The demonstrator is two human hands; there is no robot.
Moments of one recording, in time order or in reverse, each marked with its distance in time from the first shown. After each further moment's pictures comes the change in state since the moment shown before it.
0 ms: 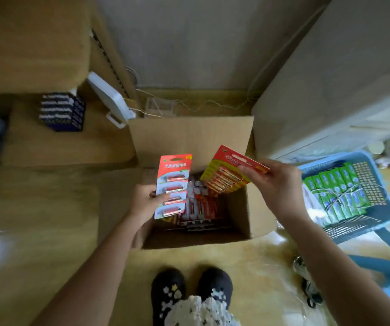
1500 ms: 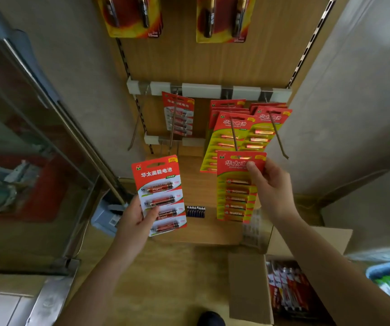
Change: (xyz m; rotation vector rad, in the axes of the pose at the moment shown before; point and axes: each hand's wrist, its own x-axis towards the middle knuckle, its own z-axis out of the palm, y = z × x) left_hand -0.156 0.130 -0.510 -0.253 0.244 0.375; right_hand -0.031 -0.492 0.161 0.470 -0.008 -0.163
